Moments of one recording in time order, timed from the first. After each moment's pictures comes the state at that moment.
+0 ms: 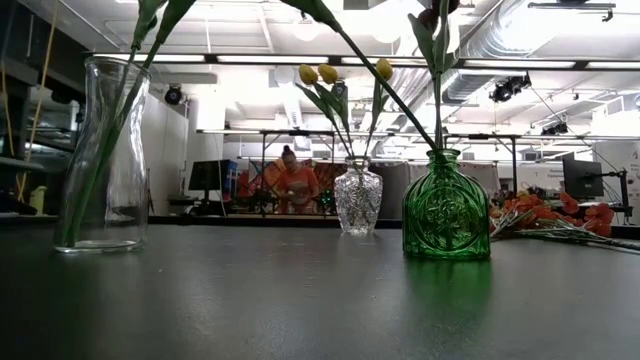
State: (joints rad) left arm 0.07 1.71 1.78 0.00 0.01 -0.49; right arm 0.24 1.15 1.36 -0.31 0.52 0.36
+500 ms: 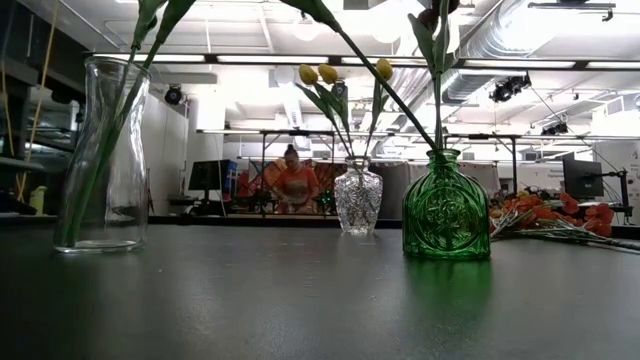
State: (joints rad) left arm 0.08 1.70 1.78 -0.01 -0.01 -0.49; right arm 0.19 1.14 1.36 -0.33 0.50 0.33
